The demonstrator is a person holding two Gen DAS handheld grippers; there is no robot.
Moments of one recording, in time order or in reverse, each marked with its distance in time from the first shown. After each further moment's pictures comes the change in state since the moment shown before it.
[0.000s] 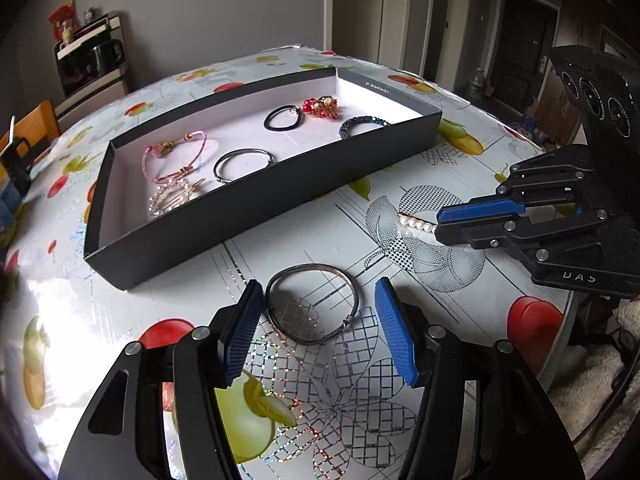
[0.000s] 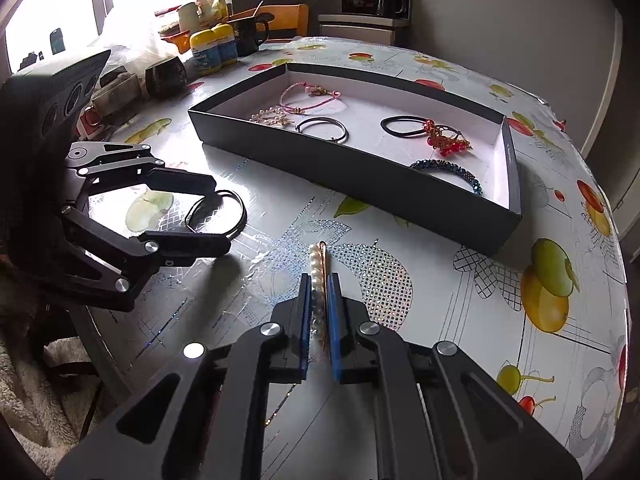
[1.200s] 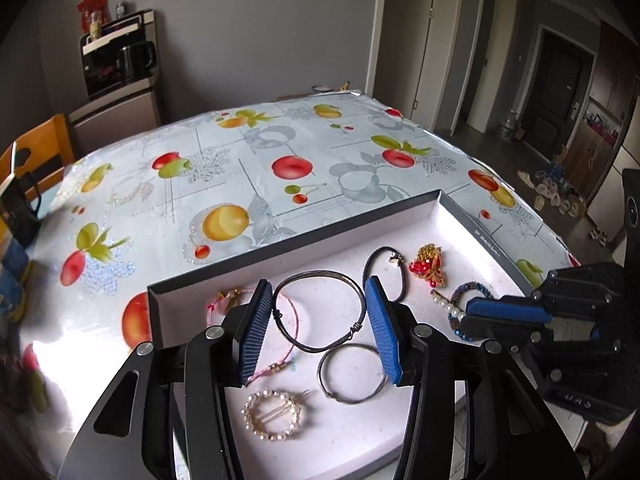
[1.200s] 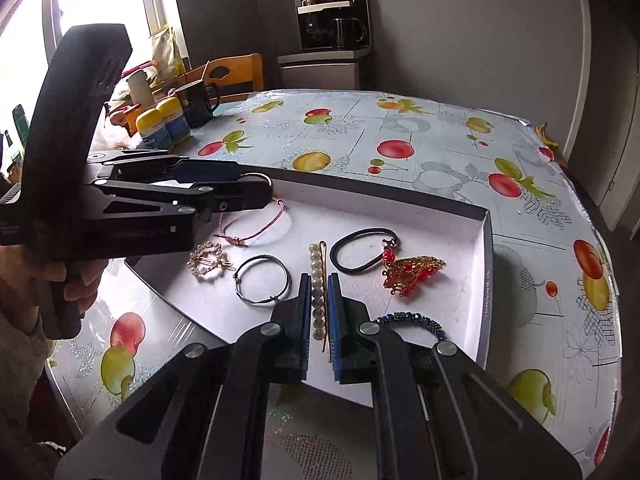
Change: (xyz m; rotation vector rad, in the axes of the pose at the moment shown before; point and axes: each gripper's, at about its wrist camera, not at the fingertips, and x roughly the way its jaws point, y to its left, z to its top) left arm 0.038 0.093 0.139 -0.131 -0.056 0.035; right arm 0.034 -0.054 0.103 0.155 -0.100 -0.008
